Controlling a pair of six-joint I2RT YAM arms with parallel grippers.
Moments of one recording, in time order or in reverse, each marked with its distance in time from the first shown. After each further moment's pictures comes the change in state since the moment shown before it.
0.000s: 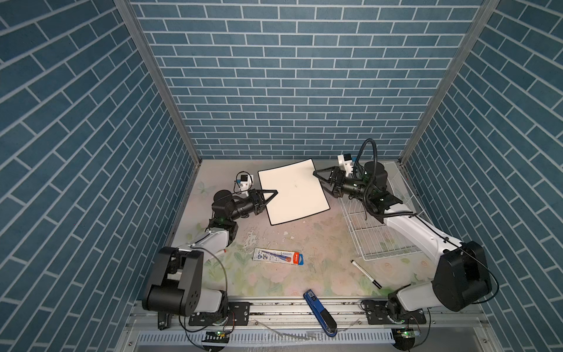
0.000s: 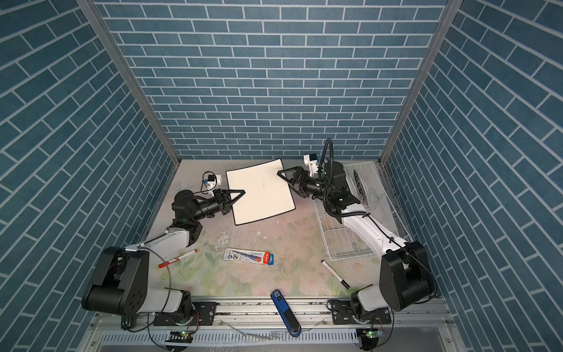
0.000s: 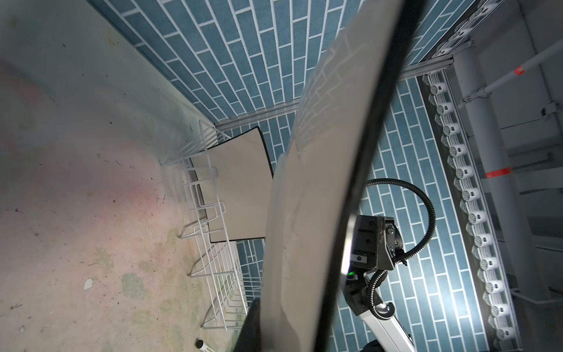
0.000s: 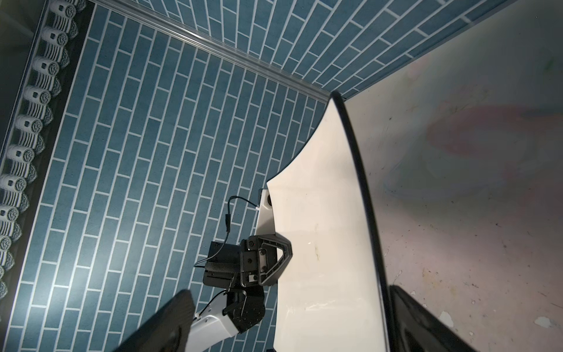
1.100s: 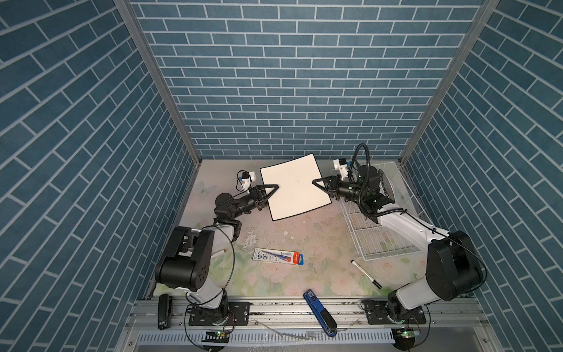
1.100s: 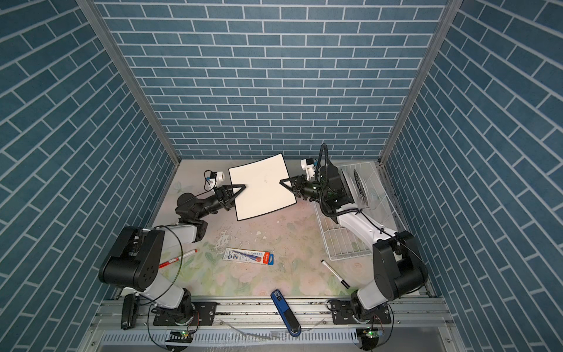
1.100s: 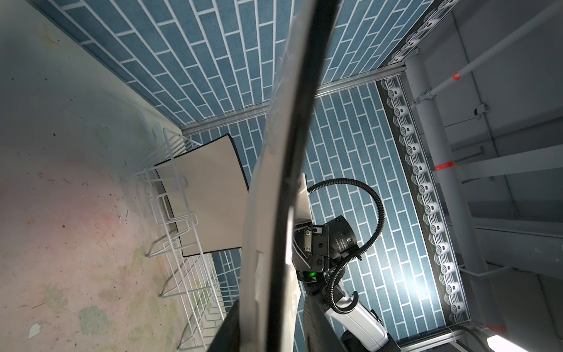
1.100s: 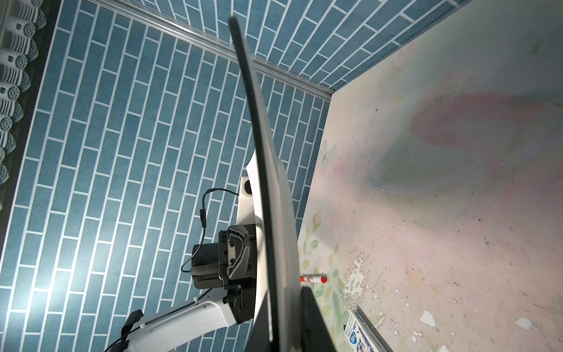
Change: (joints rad) left arm -0.006 0.240 0.013 0.484 0.032 -0.248; right arm 0.027 0.093 -0.042 0.109 -0.022 0.011
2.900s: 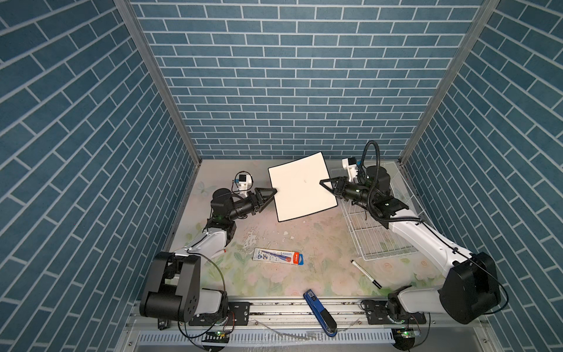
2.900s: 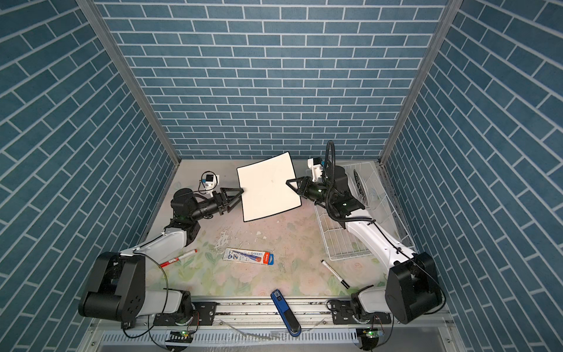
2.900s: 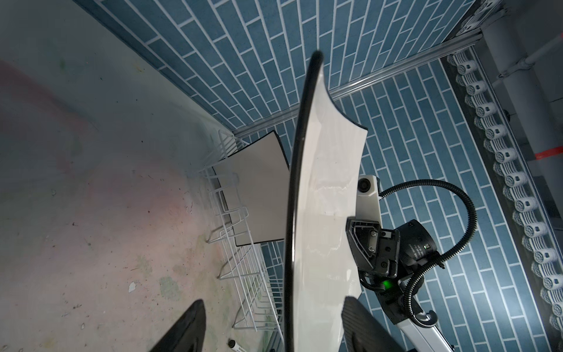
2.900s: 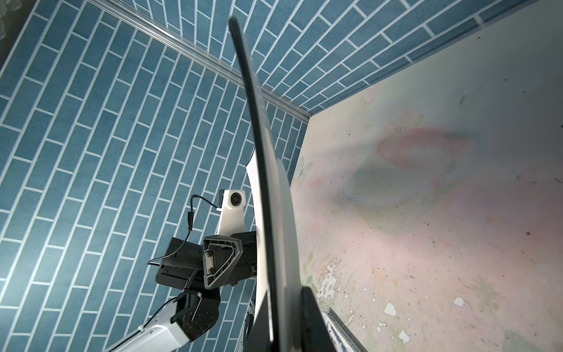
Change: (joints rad) left arm 0.023 -0.222 0.000 -0.537 -0.025 0.362; right arm -0.006 -0.159 -0.001 -0.219 0.129 -0.153
